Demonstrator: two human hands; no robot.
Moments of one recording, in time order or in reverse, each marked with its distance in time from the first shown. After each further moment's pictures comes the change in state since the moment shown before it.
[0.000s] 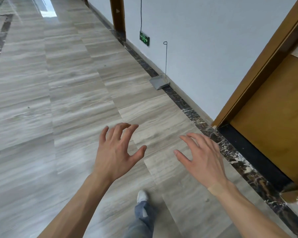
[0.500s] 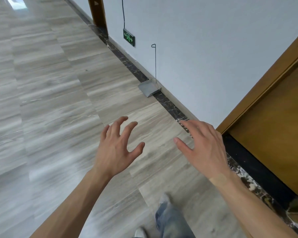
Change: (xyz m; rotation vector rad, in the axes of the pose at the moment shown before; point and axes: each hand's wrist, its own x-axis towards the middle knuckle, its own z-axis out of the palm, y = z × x) left_hand 0.306 -0.081 0.114 -0.097 -0.083 0.065; right_hand 0.305 0.074 0.052 0.054 0.047 0.079
